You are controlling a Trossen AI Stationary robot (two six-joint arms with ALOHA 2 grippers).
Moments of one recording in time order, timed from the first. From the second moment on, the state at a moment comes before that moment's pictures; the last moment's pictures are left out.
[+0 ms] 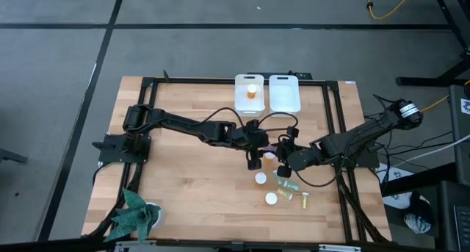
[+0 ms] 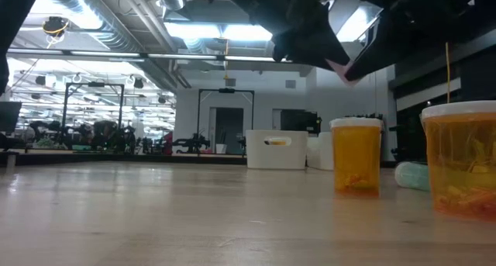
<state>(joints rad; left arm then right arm) -0.06 1.96 1.54 -0.20 -0.15 -0.05 0.40 1.26 0.76 -0.36 0.62 0.28</state>
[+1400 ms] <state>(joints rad) -0.10 1.89 1.54 -0.17 -0.26 -0.04 0.41 1.26 1.01 -0.63 0.71 0.26</state>
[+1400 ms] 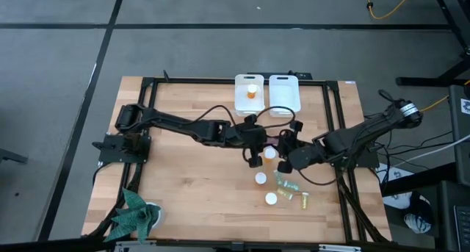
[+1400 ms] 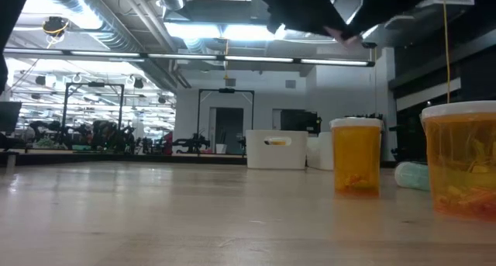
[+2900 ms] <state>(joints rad) -0.46 1.68 1.54 -0.23 -0.93 0.21 0.46 1.17 0.84 0.09 0.38 -0.22</state>
